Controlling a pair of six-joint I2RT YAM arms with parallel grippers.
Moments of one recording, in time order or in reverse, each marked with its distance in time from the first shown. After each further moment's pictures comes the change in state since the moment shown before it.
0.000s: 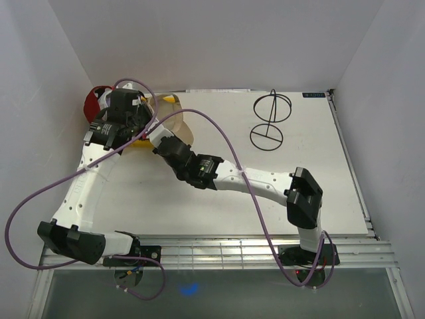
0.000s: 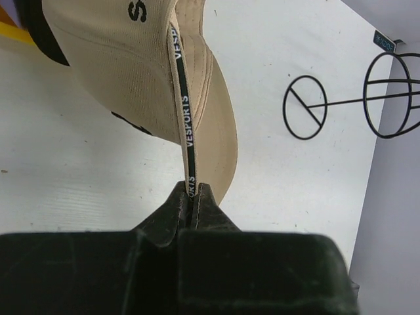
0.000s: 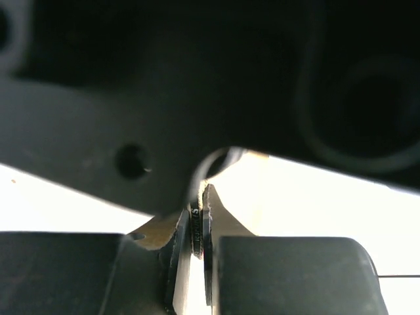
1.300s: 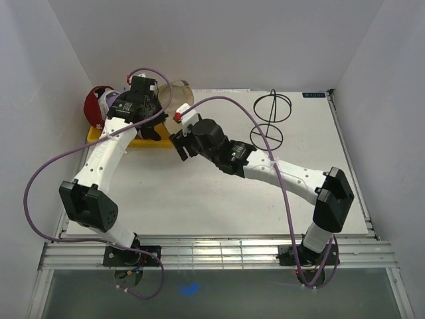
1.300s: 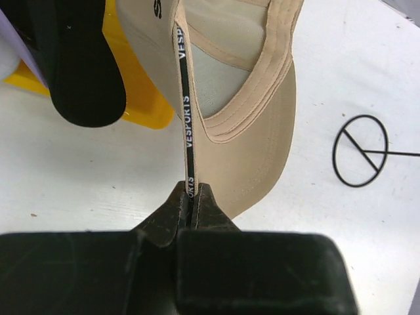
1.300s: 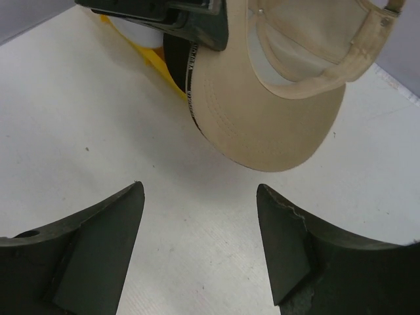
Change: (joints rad) left arm 0.004 0.291 0.137 0.053 -0.157 0.063; right arm -0.186 -0.244 -0.217 -0.044 -0.465 0.223
